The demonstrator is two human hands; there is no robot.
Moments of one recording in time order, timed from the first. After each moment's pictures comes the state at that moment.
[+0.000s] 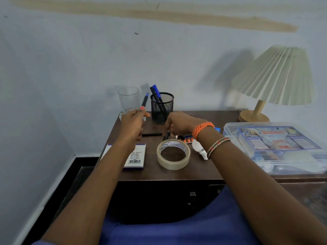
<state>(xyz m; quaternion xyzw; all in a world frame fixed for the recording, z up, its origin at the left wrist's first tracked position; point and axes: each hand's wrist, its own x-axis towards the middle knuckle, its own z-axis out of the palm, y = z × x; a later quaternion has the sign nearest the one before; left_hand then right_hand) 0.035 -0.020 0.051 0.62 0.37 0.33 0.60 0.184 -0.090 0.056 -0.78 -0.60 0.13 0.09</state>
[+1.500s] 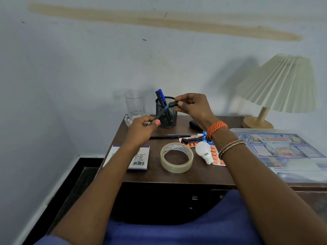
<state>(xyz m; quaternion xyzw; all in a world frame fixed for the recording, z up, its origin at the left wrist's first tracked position) 0.034 -0.025 0.046 0.75 0.36 0.31 0.46 0.203 -0.097 0.073 -0.64 -0.40 0.18 0.63</state>
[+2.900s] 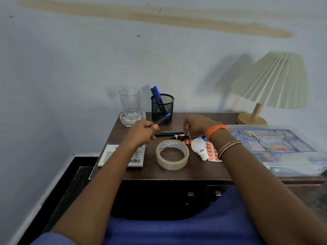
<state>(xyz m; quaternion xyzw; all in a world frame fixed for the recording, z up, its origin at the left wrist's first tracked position) 0.039 -0.021 0.038 0.80 0.36 0.18 0.45 0.221 -0.114 0.042 -0.87 -0.49 0.09 0.03</state>
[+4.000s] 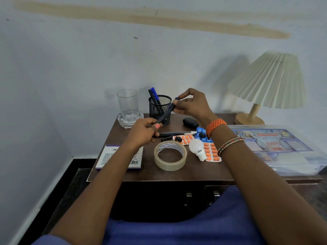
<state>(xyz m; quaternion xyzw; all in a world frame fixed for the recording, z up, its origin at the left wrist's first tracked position) 0.043 -0.026 0.042 0.77 0.32 0.21 0.50 0.201 -0.108 0.077 -0.64 -0.35 0.20 0.65</state>
